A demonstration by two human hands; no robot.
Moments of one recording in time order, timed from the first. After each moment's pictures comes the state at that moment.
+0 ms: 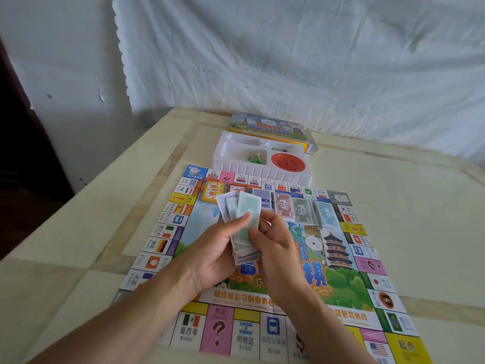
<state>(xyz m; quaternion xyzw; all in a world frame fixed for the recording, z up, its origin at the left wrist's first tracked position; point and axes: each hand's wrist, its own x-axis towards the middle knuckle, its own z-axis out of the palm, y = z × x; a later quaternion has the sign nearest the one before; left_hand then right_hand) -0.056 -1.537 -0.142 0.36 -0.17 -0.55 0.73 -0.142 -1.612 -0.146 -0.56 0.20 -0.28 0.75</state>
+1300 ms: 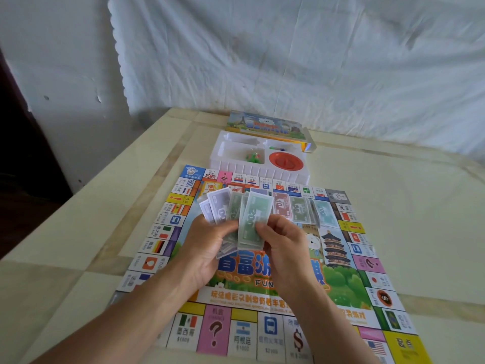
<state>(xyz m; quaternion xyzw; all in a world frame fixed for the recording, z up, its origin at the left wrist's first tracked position) -0.050 -1.541 -0.150 0.54 -0.14 -0.36 0.75 -0.148 -1.628 -0.142 -0.57 0.30 -0.28 0.72</state>
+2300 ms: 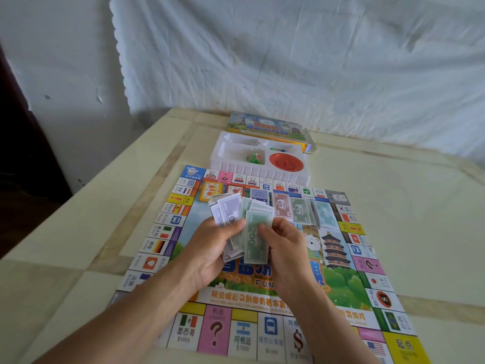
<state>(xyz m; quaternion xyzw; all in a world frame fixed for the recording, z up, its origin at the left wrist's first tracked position) -0.051 -1.541 -0.149 0.52 -0.14 -0.42 0.73 -0.146 -1.629 -0.146 -0.56 0.35 -0.26 0.70</state>
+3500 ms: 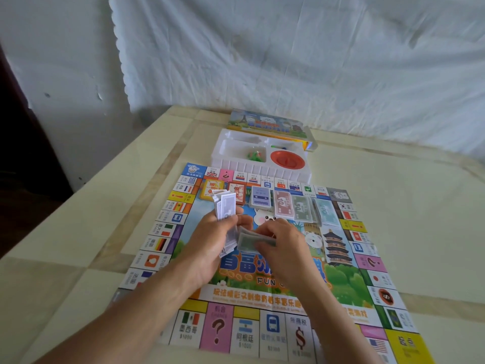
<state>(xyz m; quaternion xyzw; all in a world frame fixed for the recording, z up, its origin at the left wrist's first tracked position) -0.054 -1.542 -0.141 0.60 -0.13 -0.36 0.70 -0.154 -1.639 -0.145 -0.91 0.26 -0.17 0.27</state>
